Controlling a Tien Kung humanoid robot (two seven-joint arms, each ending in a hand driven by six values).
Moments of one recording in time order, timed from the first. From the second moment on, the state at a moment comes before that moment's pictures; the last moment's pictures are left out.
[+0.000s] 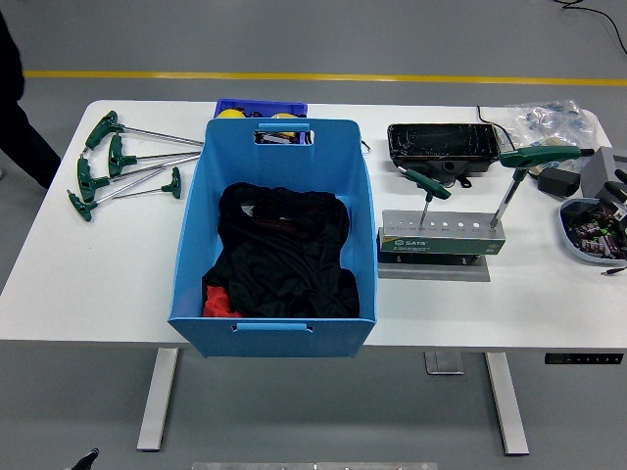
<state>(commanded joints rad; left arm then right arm) -0.13 0.07 -0.85 -0.18 0.60 0.24 0.00 0.06 -0.19 1.63 1.35 -0.95 -0.11 0.01</state>
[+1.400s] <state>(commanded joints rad) -0.14 0.07 -0.85 -0.18 0.60 0.24 0.00 0.06 -0.19 1.65 1.34 -0.99 -0.16 0.02</state>
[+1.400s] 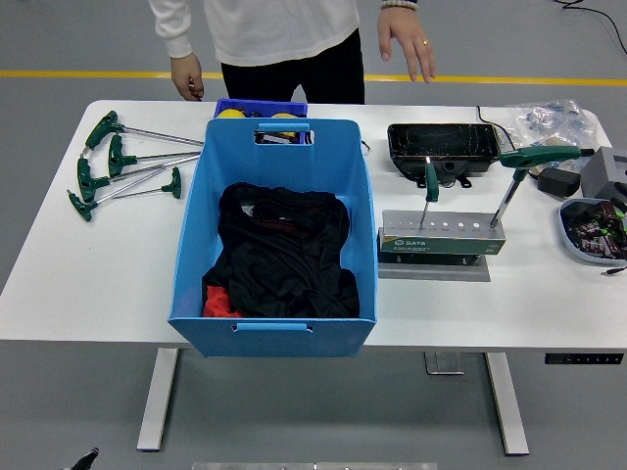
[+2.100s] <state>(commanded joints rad) -0.14 0.07 -0.85 -0.18 0.60 0.24 0.00 0.09 -0.26 1.62 1.37 -1.34 -0.21 0.07</state>
